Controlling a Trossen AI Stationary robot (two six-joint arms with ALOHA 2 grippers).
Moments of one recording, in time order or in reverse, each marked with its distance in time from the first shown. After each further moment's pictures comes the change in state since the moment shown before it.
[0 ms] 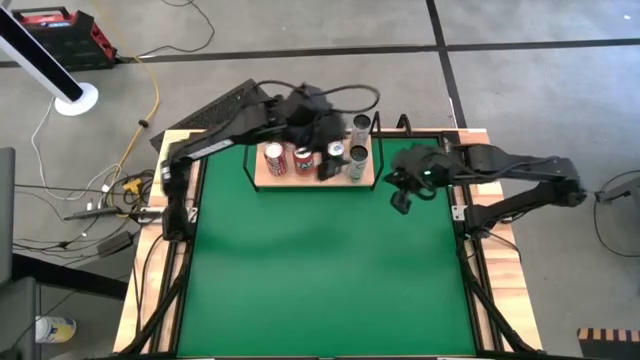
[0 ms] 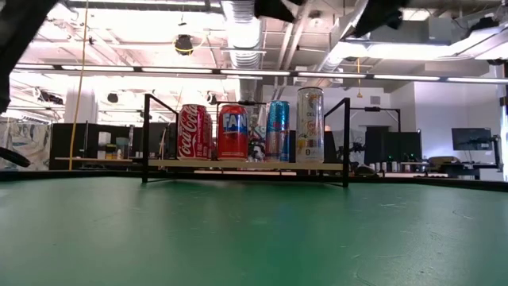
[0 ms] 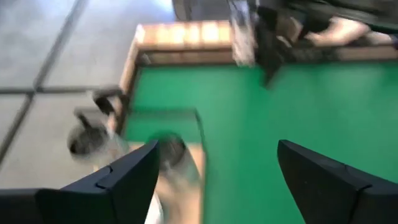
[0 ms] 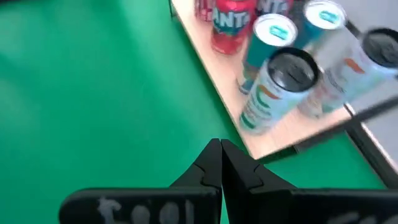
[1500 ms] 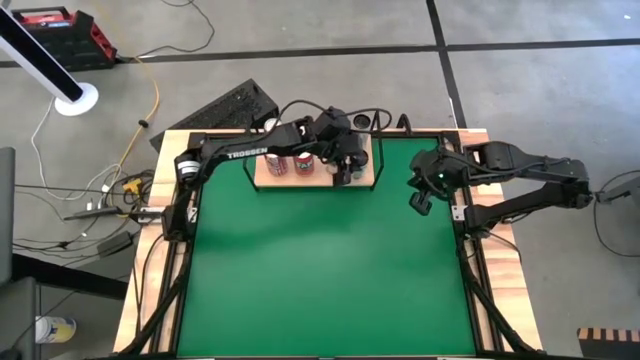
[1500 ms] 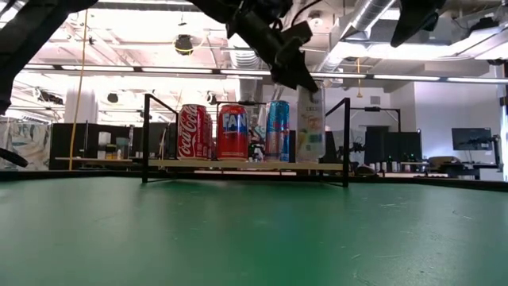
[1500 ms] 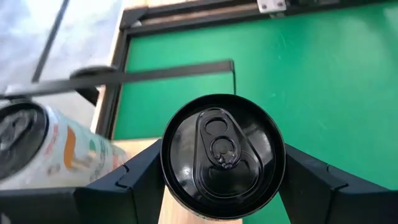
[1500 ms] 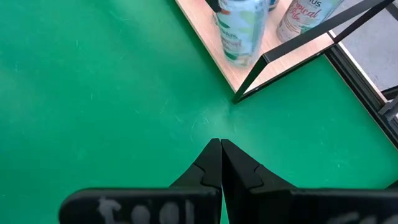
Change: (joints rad) left arm 0.073 0.097 -0.408 0.435 0.052 0.154; right arm 0.001 -0.073 -0.001 -0.267 -0.006 0.127
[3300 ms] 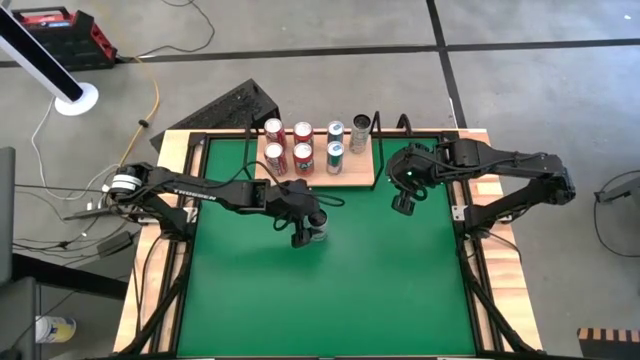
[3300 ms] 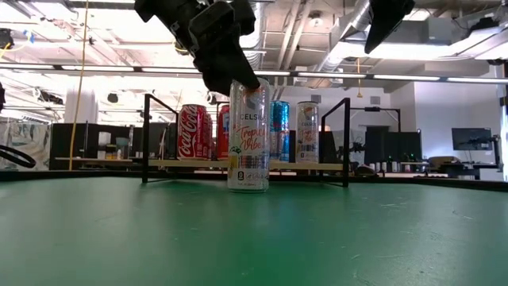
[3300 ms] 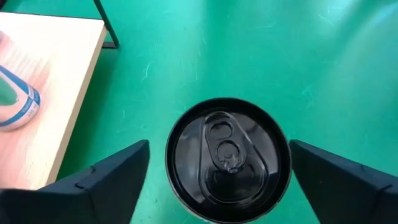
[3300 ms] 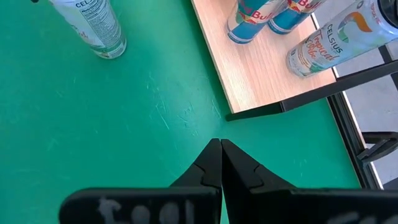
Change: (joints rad) left arm -0.328 -0.480 -0.803 0.261 -0.173 -0.411; right arm -0.024 0.214 0.124 0.011 0.002 -0.233
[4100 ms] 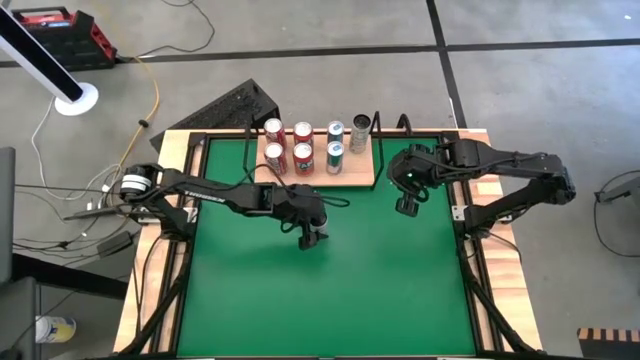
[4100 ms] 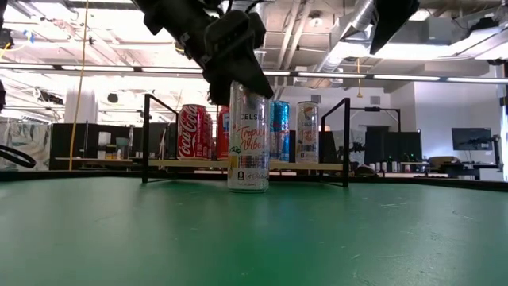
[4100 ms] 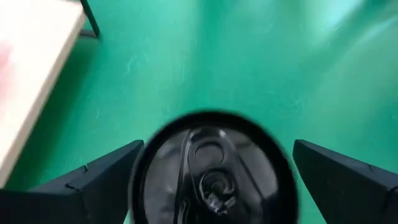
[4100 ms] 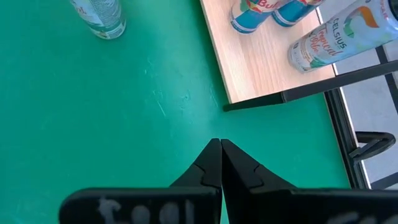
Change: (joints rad) left arm 0.001 0.078 -0.001 0.090 0.041 -0.098; right arm 0.011 0.000 0.000 -0.043 -0.002 -0.053
